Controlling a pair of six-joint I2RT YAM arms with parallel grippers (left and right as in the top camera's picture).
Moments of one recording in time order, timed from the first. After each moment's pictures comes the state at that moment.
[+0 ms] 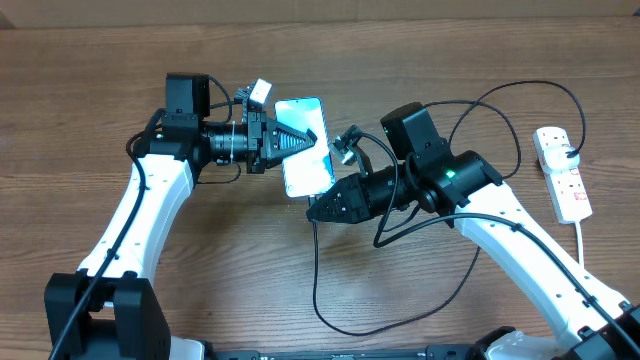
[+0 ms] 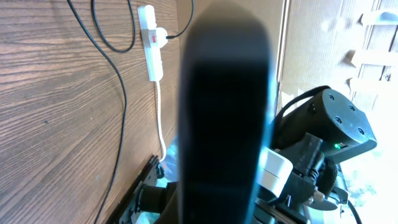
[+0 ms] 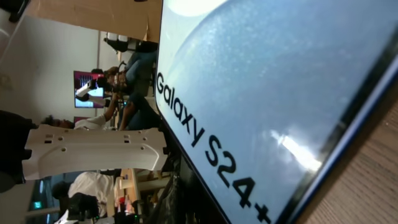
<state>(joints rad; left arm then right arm) -0.10 1.61 1.18 -0.47 1.34 -0.63 0.51 1.47 1.17 -0.67 -1.05 0.38</state>
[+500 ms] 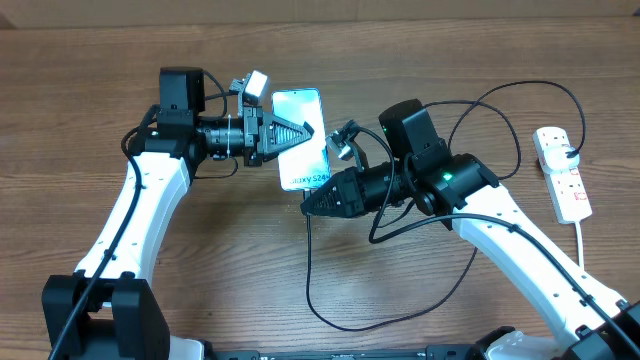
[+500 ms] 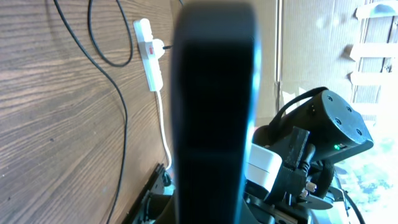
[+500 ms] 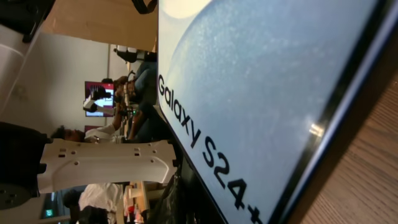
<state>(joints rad) -0.09 1.61 1.20 -0.45 1.34 -0.58 0.52 1.47 1.15 -0.52 -1.06 0.52</state>
